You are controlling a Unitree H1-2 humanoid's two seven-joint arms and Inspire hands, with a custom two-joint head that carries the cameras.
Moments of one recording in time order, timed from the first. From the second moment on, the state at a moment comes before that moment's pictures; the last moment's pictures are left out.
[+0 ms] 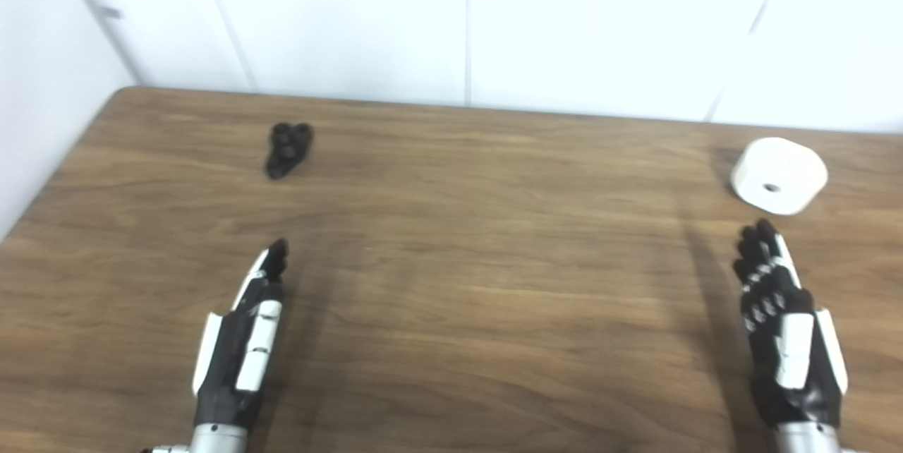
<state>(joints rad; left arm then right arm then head) 0.35 0.13 0.08 -0.28 -0.04 -0.18 0.00 0.20 -0.08 -0.14 -0.19 0.14 -0.19 0.12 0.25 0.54</state>
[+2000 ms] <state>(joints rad) 0.11 0.13 0.14 -0.36 0.65 0.11 0.20 0.19 -0.13 -0.15 -0.15 0.15 -0.24 0.14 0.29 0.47</state>
